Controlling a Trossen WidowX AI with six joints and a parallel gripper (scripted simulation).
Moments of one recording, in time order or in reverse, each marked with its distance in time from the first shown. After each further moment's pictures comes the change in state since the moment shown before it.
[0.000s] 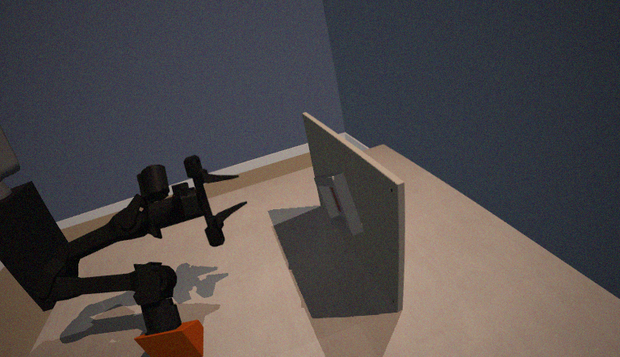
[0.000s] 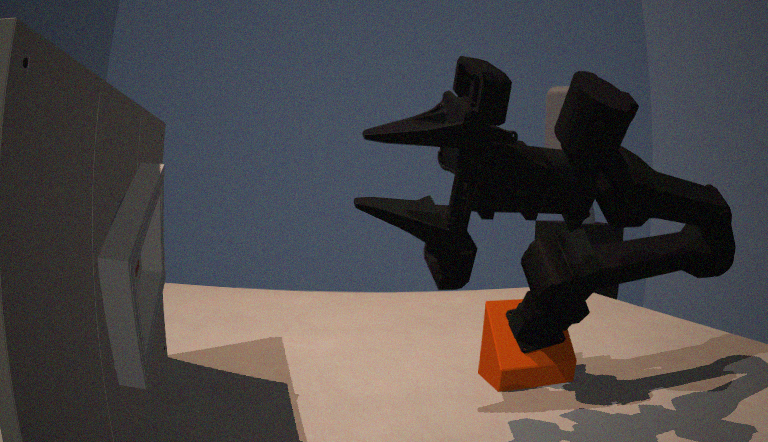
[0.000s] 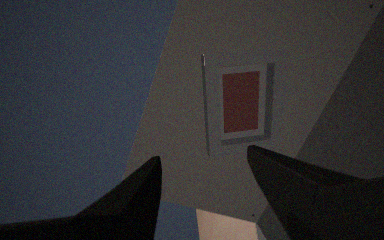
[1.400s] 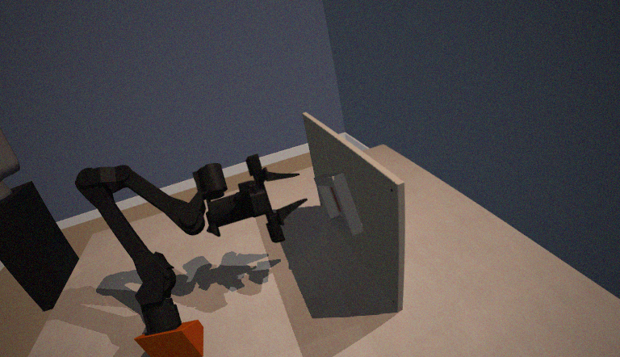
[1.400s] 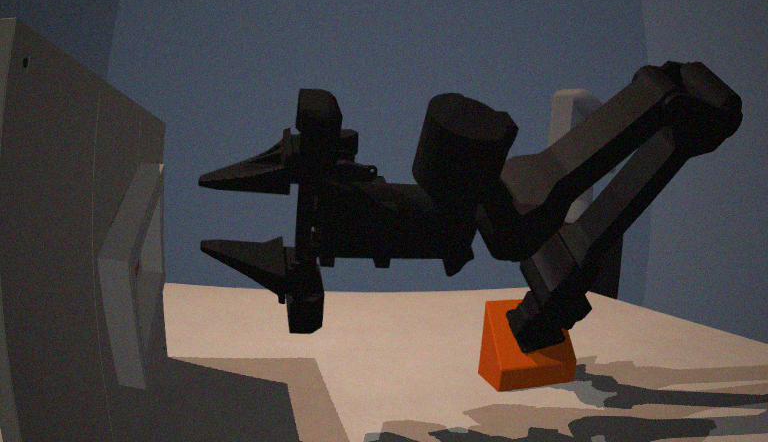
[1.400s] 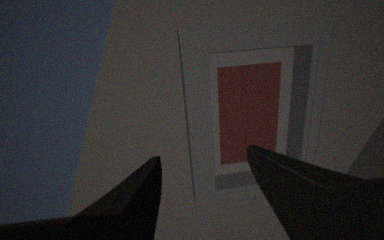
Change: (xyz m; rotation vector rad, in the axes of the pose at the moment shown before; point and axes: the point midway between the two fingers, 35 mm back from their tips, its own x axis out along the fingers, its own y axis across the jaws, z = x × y) arm 0.124 -0.033 -0.018 0.005 0.001 0.006
